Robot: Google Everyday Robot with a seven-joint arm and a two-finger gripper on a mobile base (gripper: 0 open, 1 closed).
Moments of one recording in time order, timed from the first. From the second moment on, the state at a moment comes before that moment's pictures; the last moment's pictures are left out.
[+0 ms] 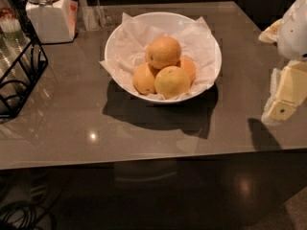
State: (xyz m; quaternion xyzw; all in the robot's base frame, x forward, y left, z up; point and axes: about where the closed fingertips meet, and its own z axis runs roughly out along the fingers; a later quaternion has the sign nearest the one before) arm 0.438 -0.216 0.977 -0.60 0.78 -0.04 0.16
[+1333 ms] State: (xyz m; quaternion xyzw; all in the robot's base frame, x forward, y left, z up) arm 0.494 -0.161 0.982 -0.61 0.76 0.02 0.20
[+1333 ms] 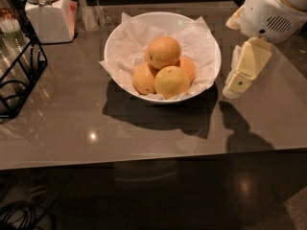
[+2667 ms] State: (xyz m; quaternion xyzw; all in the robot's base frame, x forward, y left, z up) arm 0.565 -0.043 0.970 -0.62 0.72 0.17 0.26
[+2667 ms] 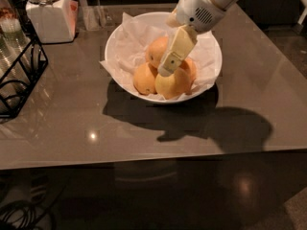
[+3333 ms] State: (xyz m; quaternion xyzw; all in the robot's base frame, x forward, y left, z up) arm 0.578 -0.035 0.956 -0.62 0.71 0.20 0.27
